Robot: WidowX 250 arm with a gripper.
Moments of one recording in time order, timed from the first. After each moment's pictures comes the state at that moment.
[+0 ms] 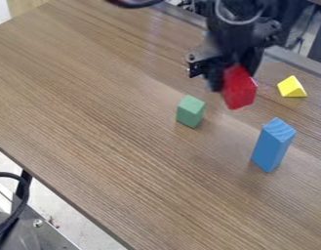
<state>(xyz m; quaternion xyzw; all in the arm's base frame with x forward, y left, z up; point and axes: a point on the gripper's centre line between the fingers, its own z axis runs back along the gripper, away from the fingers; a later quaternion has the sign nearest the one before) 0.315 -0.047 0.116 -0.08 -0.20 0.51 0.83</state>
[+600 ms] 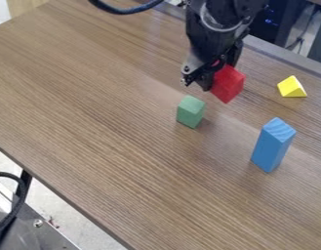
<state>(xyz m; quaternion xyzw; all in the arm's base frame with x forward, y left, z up) 0.324 -0.022 0.104 -0.10 -0.21 0.64 0.73</state>
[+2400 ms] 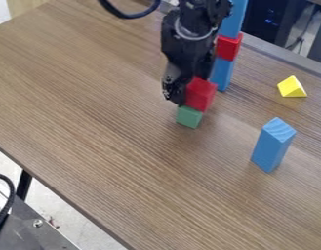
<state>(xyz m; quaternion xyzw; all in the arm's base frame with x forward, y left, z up) 0.326 0.004 0.063 -0.06 -0.14 0.69 0.71</state>
